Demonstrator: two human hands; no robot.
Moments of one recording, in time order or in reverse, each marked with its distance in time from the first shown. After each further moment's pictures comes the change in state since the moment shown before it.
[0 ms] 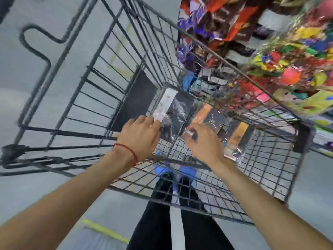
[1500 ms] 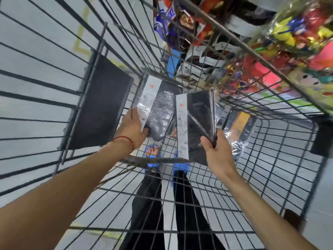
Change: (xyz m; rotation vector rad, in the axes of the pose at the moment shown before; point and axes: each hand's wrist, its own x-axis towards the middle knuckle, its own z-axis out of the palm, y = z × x) left_hand 0.104 -0.017 0.153 -0.501 -0.346 -0.398; right_hand 0.011 0.074 0.028 0.550 0.059 0.531
